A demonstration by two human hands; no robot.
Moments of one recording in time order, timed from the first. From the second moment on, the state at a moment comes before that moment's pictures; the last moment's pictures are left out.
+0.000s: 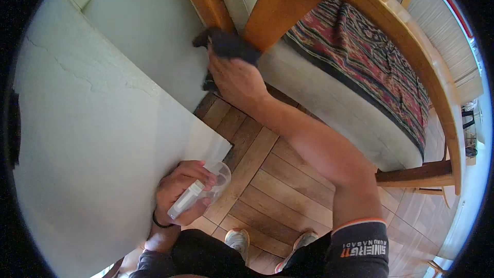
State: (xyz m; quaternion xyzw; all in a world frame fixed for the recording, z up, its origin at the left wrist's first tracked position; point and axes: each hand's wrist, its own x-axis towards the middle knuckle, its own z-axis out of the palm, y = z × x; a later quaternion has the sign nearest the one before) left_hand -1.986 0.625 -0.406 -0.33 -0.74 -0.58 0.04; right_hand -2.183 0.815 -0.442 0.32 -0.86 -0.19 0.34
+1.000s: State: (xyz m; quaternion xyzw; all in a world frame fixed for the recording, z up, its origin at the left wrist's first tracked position) left_hand -1.983 0.634 -0.414 -0.28 -0.77 -0.57 0.08; right_hand -2.186 0.827 -0.536 0.21 -0.85 -0.28 0.40
